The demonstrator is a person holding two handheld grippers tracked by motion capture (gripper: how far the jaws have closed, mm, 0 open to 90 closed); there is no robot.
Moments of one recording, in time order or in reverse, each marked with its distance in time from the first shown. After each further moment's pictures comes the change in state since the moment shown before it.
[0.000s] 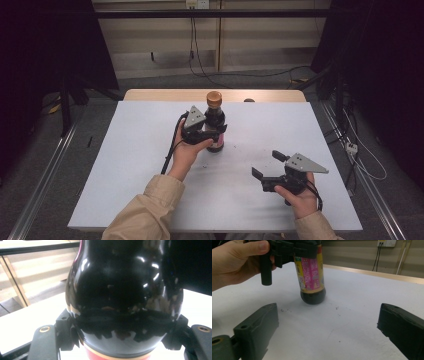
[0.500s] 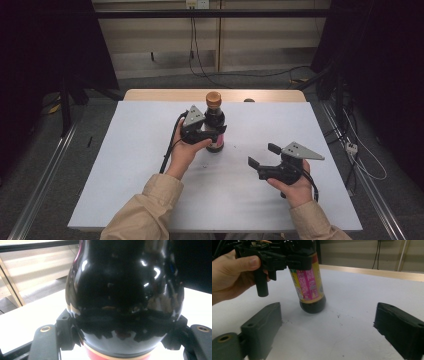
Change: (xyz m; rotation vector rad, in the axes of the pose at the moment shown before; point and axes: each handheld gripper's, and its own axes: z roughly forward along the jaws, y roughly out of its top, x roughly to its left) left arm 0.002 0.002 -0.001 0.019 -0.026 0.009; right arm -0.003 0.023 0.017 0.028 -0.002 0.078
